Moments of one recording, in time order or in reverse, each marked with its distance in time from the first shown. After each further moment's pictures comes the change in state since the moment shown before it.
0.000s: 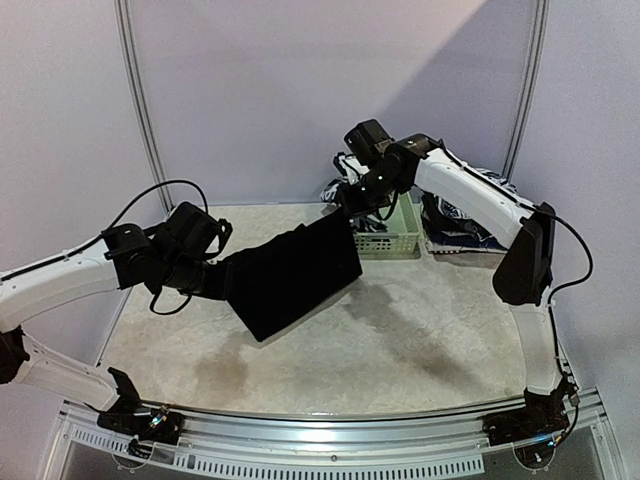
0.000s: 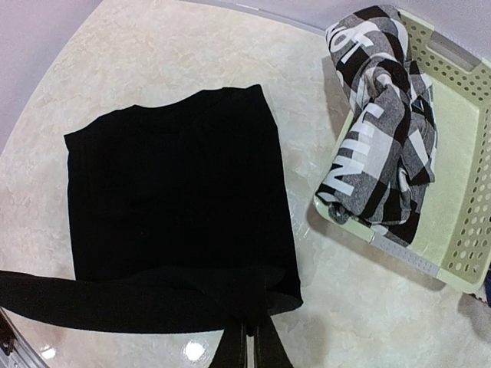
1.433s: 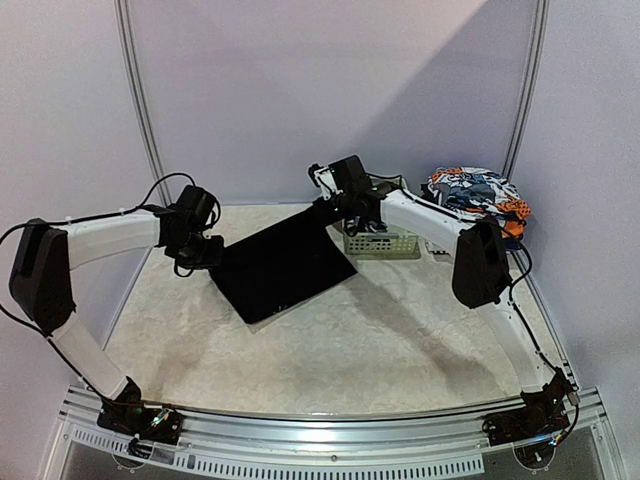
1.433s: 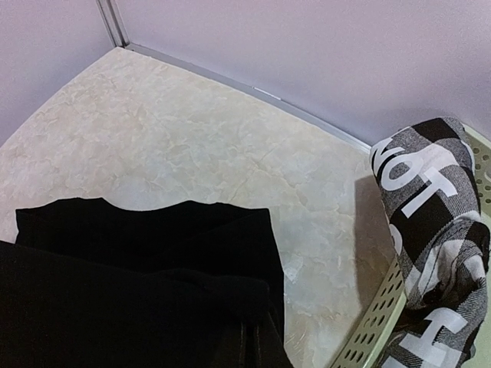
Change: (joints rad) left arm 0.408 0.393 0.120 0.192 0.052 0.117; right arm -0.037 0.341 0.077 0.585 -0.036 -0.186
